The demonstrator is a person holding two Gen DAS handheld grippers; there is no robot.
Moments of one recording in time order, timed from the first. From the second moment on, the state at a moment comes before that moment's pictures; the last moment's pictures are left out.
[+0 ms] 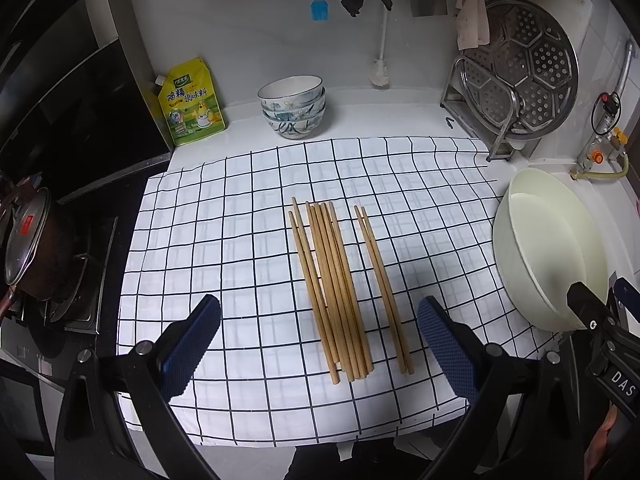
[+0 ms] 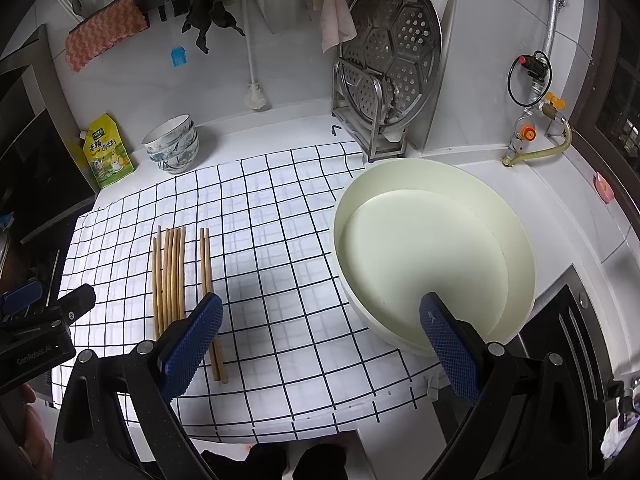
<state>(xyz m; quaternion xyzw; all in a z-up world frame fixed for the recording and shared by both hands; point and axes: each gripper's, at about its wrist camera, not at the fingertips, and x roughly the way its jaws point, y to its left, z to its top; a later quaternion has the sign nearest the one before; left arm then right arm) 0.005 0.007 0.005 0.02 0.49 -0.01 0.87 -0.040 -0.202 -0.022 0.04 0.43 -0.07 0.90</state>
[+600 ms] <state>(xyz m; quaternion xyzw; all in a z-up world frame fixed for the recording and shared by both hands) 0.011 0.022 -0.001 0.01 0.48 0.02 0.88 -0.033 -0.194 -0.021 0.04 0.42 -0.02 0.91</state>
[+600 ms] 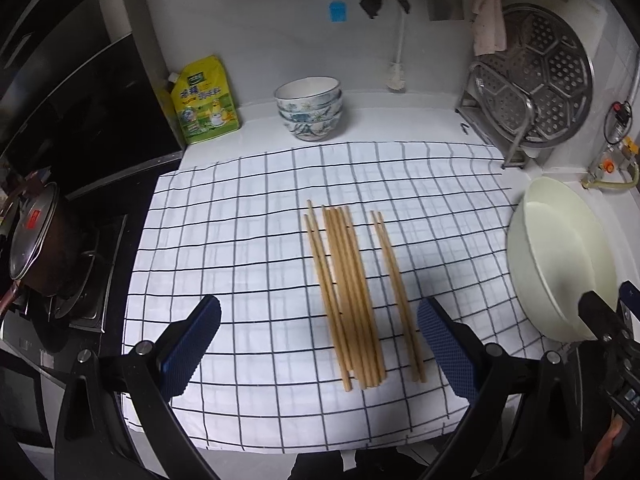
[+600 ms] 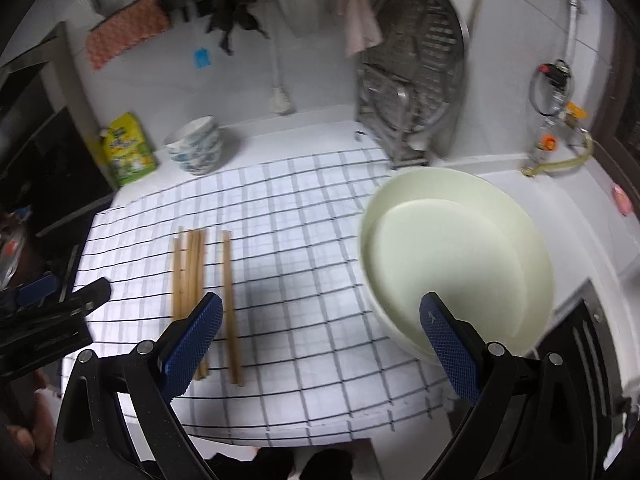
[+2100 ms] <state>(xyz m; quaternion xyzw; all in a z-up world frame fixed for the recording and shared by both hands) 0.072 0.064 -0.159 -0.03 0.56 0.05 0.83 0.071 -0.128 -0.191 -0.05 0.51 0.07 0.86</state>
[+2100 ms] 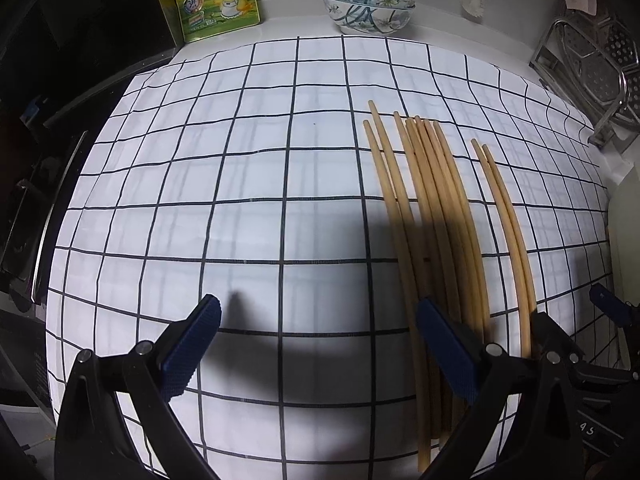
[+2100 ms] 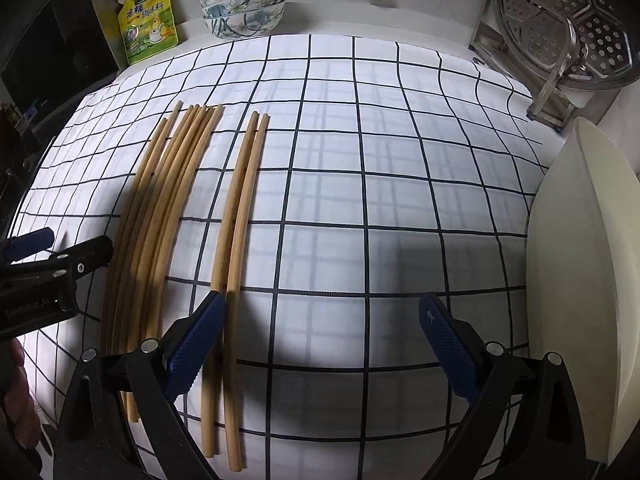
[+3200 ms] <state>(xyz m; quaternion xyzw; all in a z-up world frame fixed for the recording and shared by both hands) 0.078 0.050 -0.155 -0.02 0.55 0.02 0.83 0.069 -0.096 -0.188 -0.09 0.49 0.12 0.86</state>
